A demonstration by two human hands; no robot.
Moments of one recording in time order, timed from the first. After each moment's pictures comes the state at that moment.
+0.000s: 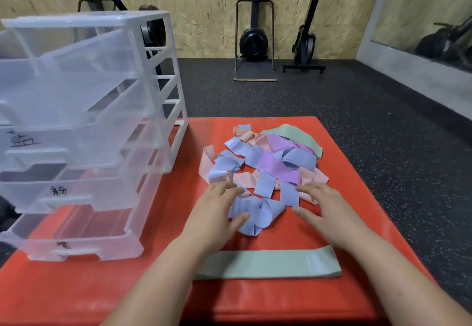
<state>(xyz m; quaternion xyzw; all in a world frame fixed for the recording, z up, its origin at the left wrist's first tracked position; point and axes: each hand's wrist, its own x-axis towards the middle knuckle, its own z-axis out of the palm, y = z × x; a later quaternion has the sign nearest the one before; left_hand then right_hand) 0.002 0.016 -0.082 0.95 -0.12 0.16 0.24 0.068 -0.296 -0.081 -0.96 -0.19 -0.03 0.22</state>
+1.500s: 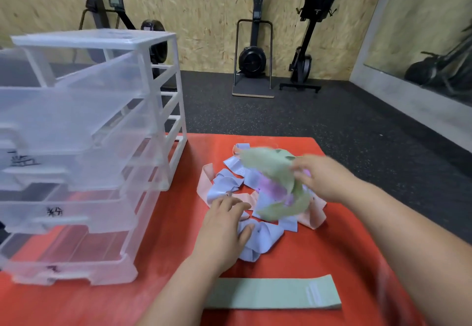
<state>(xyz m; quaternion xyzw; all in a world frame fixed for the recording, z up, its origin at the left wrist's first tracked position) 0.021 -0.002 -0.081 0.95 -0.09 0.19 0.25 0.146 -0.258 0.048 -0.97 -0.25 -0.02 0.07</state>
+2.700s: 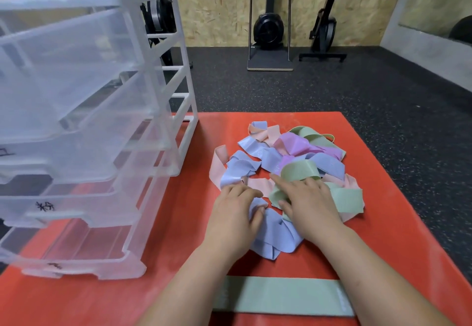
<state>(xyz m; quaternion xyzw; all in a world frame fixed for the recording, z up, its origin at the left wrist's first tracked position) 0.044 0.003 -0.097 0.94 -0.05 0.19 0.27 0.124 -0.192 -0.100 -0.97 -0.20 -0.11 0.03</state>
